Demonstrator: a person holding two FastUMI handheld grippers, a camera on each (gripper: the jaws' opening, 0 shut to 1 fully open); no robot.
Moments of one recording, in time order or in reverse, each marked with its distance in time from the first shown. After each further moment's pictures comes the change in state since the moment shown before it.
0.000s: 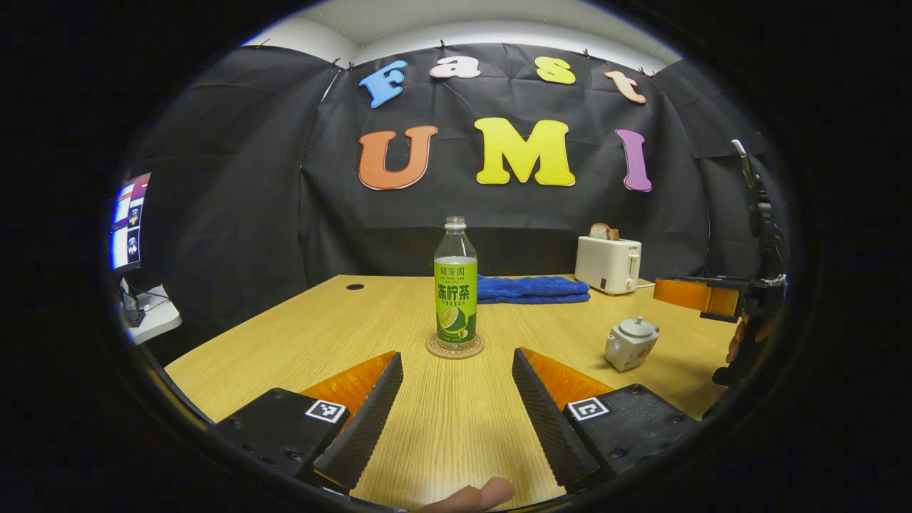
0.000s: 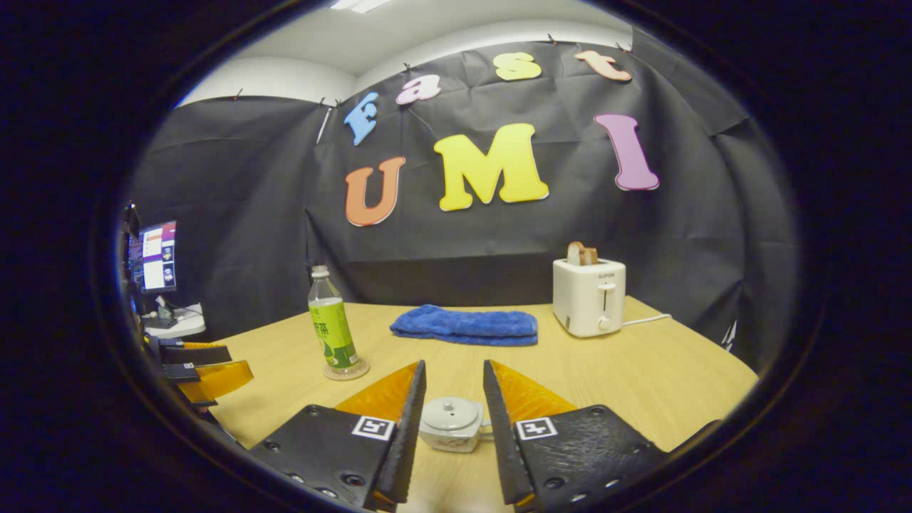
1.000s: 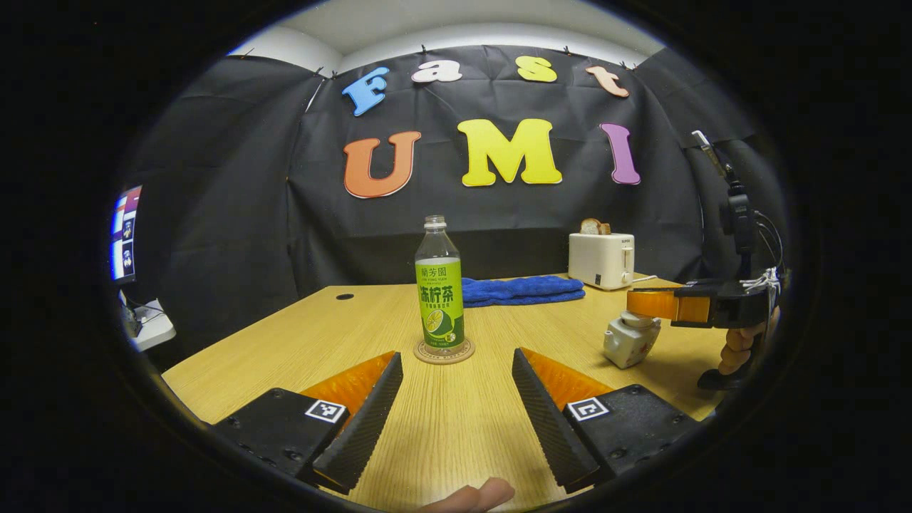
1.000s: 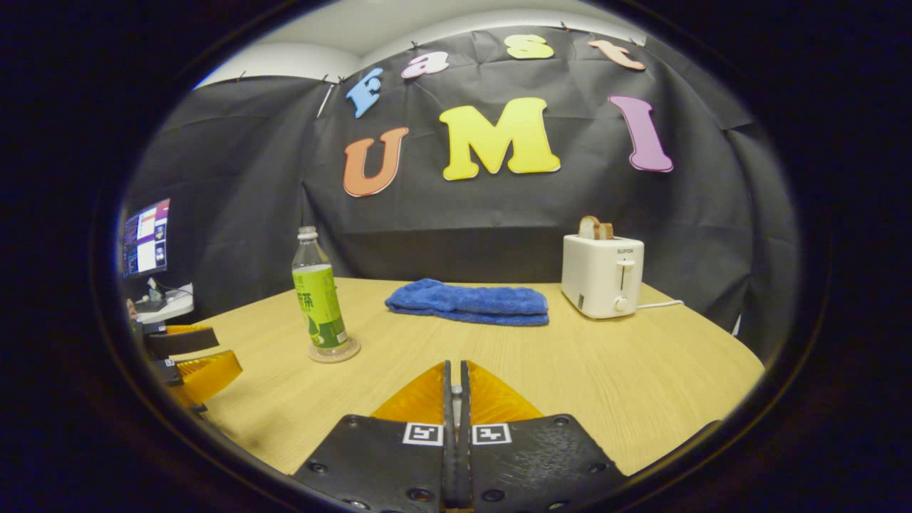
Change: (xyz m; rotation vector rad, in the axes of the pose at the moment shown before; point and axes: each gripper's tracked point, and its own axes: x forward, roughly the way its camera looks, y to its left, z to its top) left arm 0.022 -0.015 -0.016 0.059 -0.029 -0.019; right arm 0.056 0.016 -0.054 -0.018 0.122 0.005
